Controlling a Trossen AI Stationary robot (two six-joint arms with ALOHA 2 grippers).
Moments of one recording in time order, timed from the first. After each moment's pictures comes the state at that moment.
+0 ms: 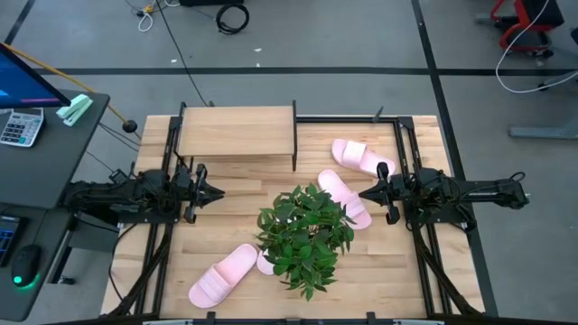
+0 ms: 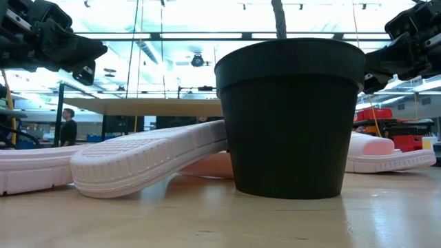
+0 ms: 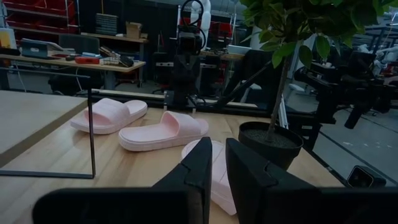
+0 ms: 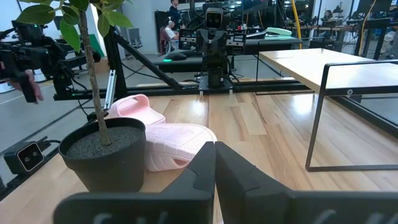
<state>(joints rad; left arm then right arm) 0.00 0.01 0.01 0.07 0.05 -0.15 -0.02 0.10 0.03 0.02 -0.09 0.09</state>
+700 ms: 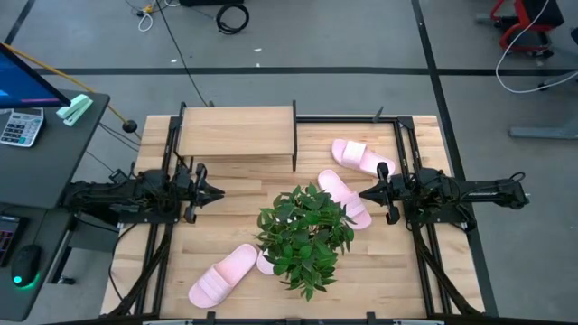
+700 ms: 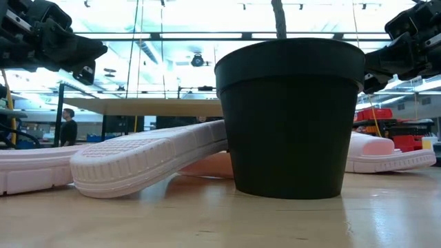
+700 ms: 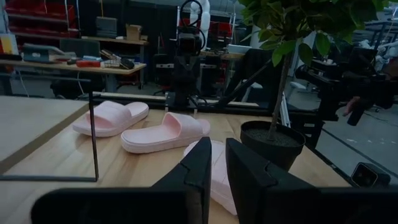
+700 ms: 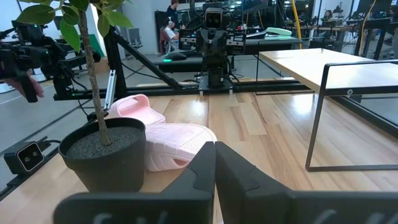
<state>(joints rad) 0.00 0.01 0.01 0.07 0.05 -0.11 -0.02 0.10 0.03 0.02 -0.09 0.09</state>
